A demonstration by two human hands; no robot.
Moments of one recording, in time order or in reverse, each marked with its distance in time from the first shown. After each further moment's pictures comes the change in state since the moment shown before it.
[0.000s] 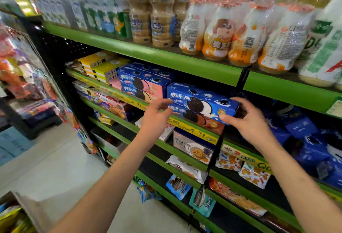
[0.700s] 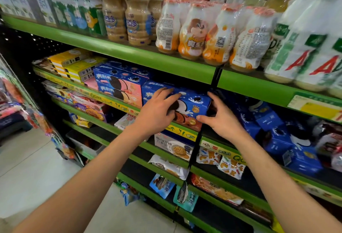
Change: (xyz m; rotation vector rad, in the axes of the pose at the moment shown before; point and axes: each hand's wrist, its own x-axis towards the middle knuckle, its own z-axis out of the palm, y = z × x) left_hand 0.025 0.011 0.040 0.804 -0.237 0.589; right_hand -0.001 -0.010 0.001 -0.119 -0.130 0.109
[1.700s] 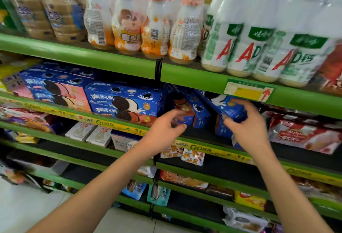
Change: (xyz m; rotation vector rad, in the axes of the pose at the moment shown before) left_hand 0.005 0.124 0.066 -0.792 -0.319 -0.164; right_hand -0.105 0.062 -0.120 -0.085 0.554 0.067
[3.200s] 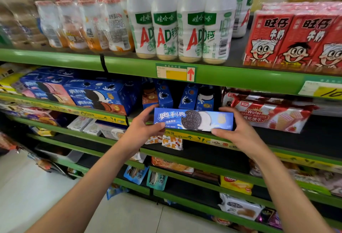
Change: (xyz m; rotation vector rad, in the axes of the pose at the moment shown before) left_hand -0.025 0.019 0.078 -0.442 0.089 -0.167; right_hand -0.023 0.103 -0.098 0.338 -0.451 0.135
